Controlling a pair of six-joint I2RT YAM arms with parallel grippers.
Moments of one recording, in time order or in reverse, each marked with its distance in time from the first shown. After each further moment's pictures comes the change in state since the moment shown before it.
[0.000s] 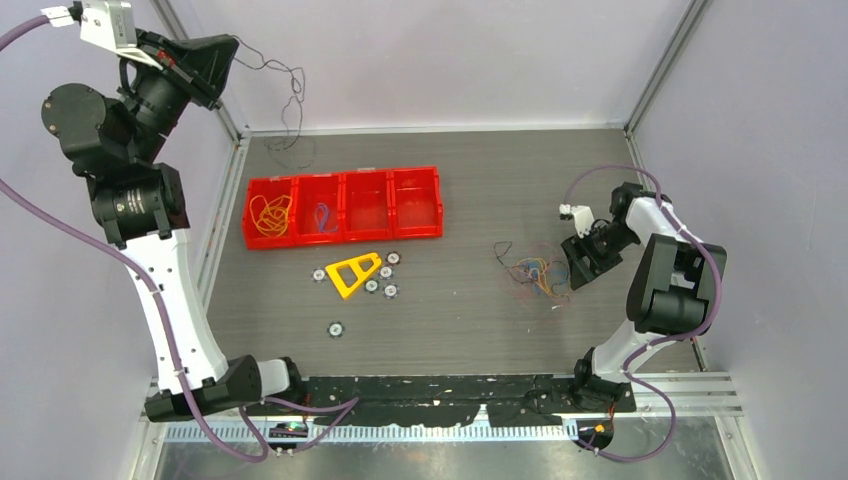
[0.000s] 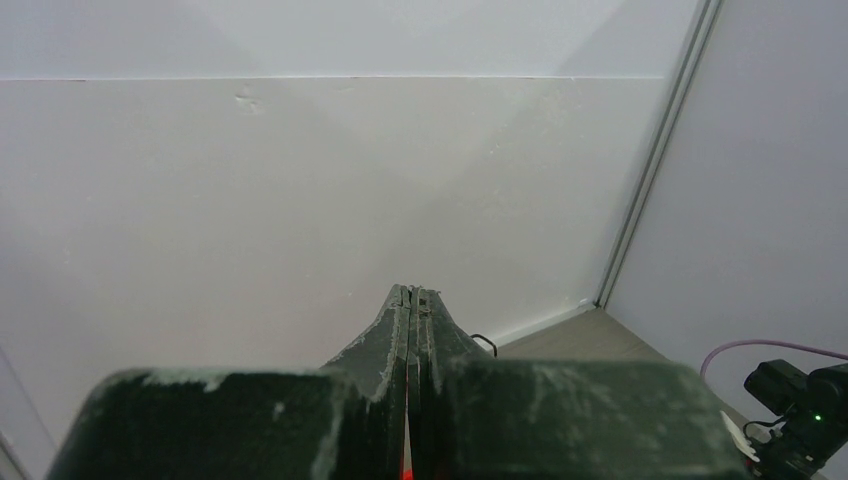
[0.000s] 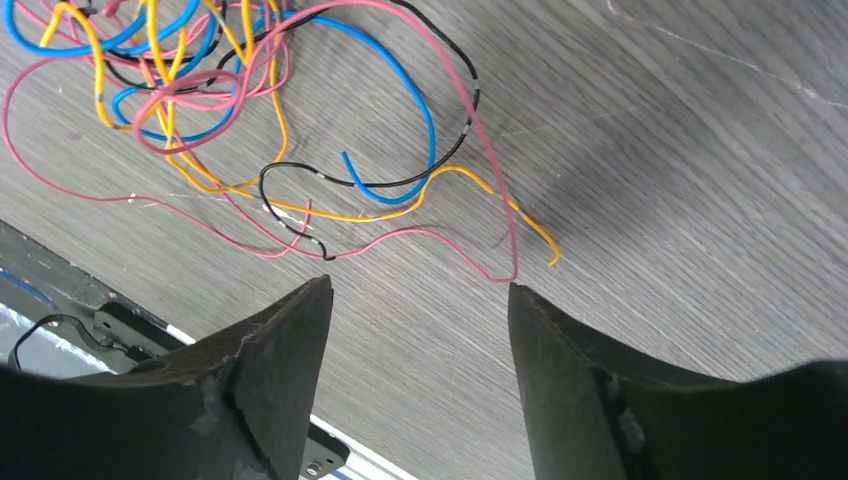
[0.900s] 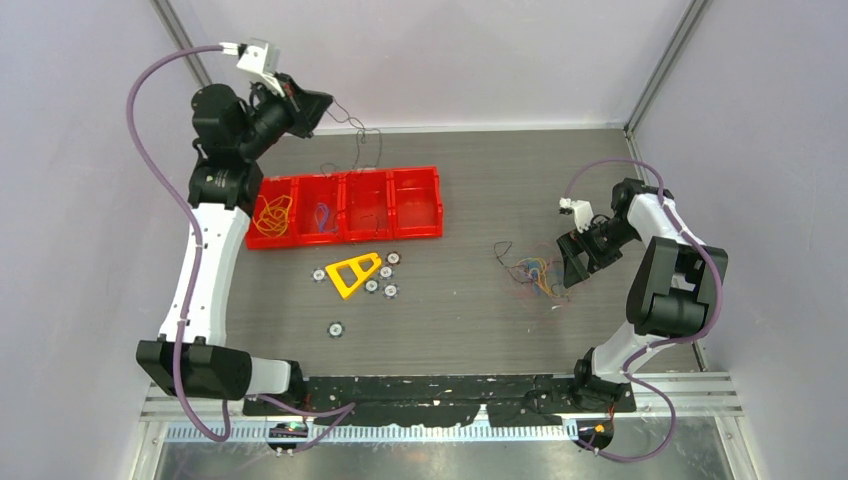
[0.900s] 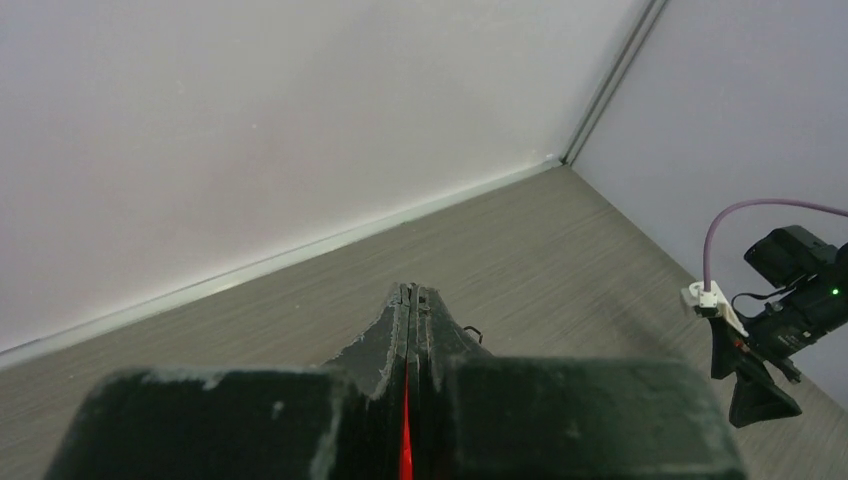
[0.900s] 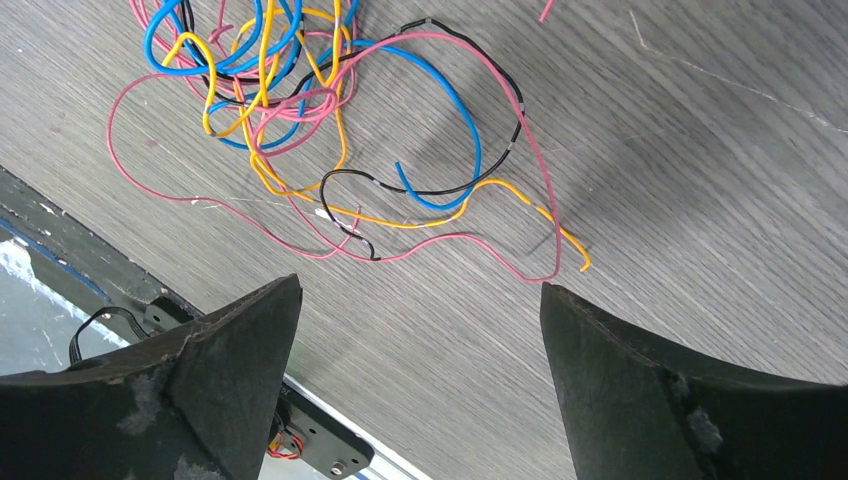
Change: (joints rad) left arm -0.319 0.069 -0.325 0.009 -0.176 0.160; right arm 0.004 -0.015 0.043 -0.069 -0.078 0.009
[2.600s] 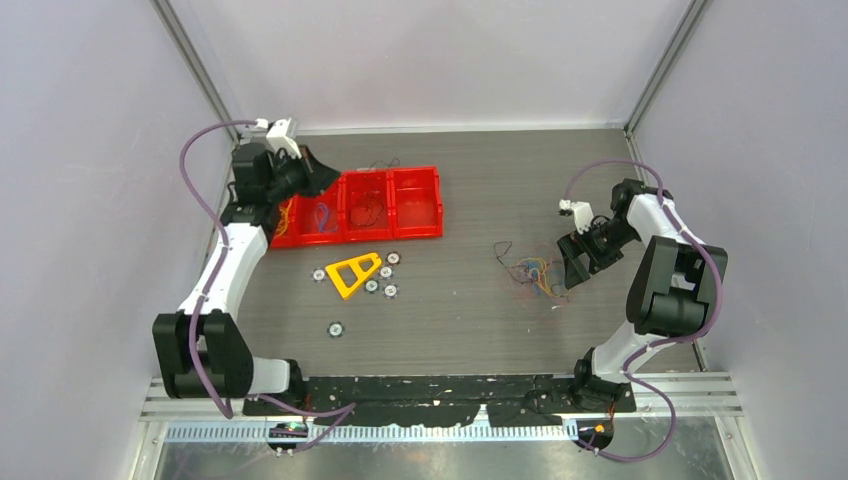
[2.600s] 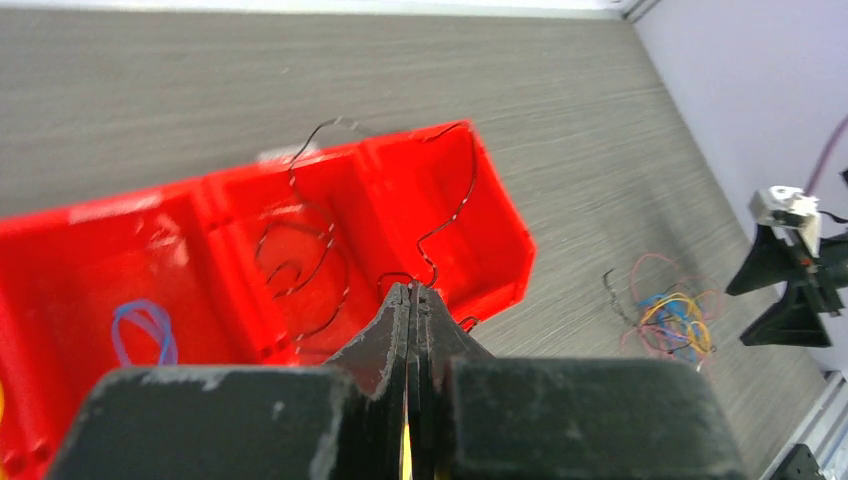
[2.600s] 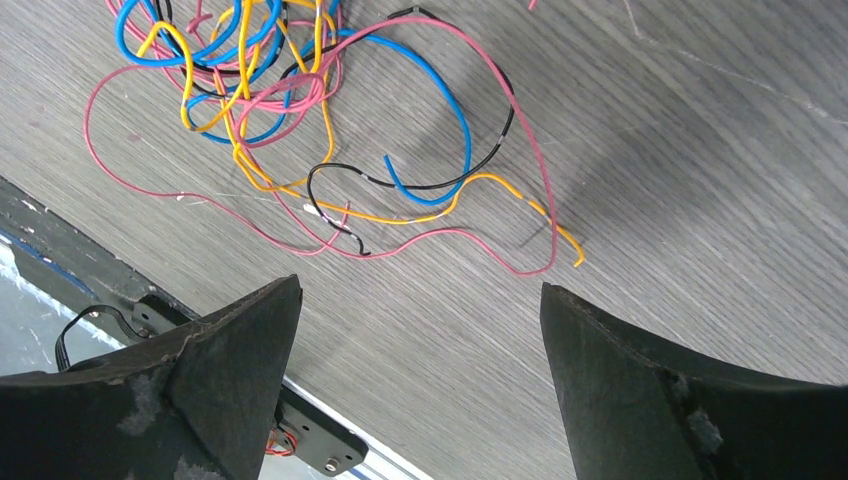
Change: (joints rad) left arm 0.040 0.008 -0.494 0.126 0.027 -0.062; right arm 0.000 0.005 -0.002 0.005 0.020 -0.005
